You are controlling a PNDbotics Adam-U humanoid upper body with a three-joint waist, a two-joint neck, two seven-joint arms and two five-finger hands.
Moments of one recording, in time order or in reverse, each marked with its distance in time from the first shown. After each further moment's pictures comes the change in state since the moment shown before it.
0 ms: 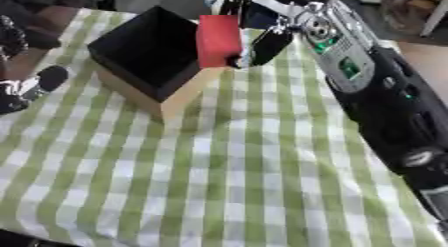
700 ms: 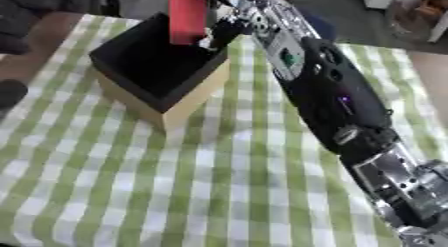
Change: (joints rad) left arm -0.058 -0.038 -0.030 -0.027 0.030 -0.003 -0.033; right arm -0.086 0.091 -0.069 0.173 0.226 0.061 -0.205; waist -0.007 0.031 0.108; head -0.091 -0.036
